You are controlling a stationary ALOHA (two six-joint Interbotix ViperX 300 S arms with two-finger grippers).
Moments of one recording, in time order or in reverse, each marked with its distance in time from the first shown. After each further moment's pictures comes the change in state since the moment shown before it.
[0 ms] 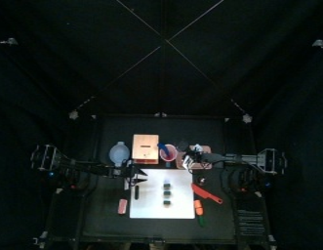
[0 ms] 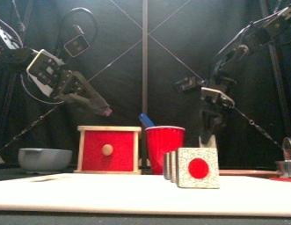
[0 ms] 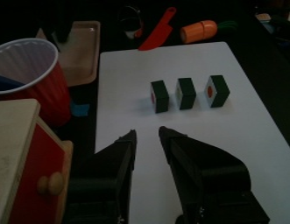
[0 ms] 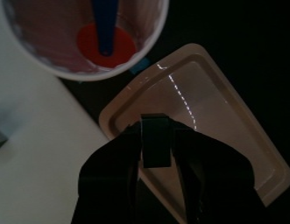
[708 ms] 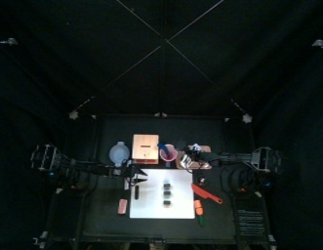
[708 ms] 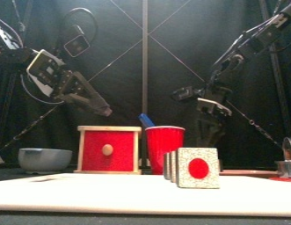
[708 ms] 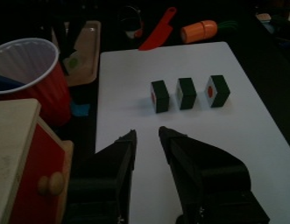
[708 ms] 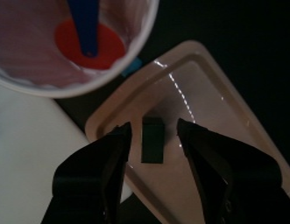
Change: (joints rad) left arm -0.002 -0.002 -0.002 0.002 0.000 0.002; right arm 0.011 0.052 -0.021 -0.011 -0.021 -0.008
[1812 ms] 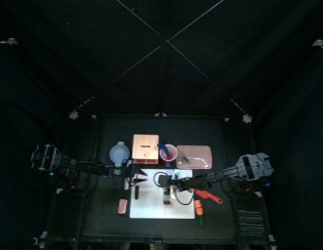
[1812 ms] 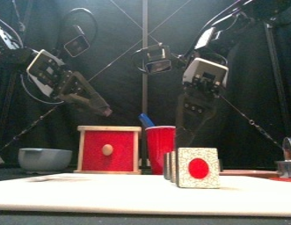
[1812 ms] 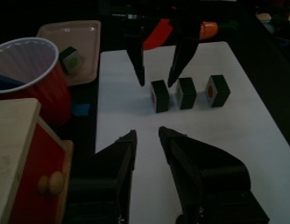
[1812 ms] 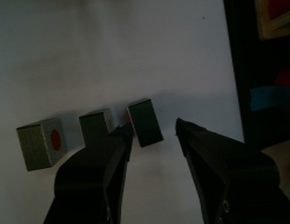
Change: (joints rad) left arm 0.002 0.000 0.000 -0.002 0.002 -0.002; right arm 0.414 0.218 -0.213 -0.037 0.005 -0.002
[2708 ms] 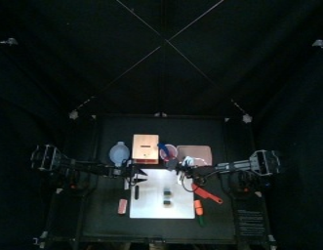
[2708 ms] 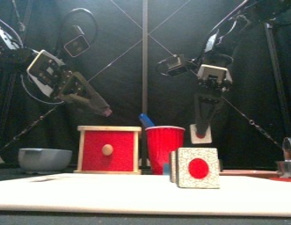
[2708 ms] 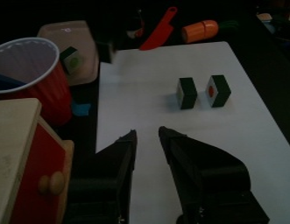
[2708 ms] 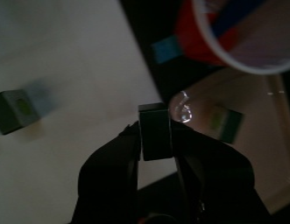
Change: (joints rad) left arm 0.002 0.002 0.002 0.000 0.000 0.002; right arm -0.158 -0.222 0.094 0.006 0.236 0.014
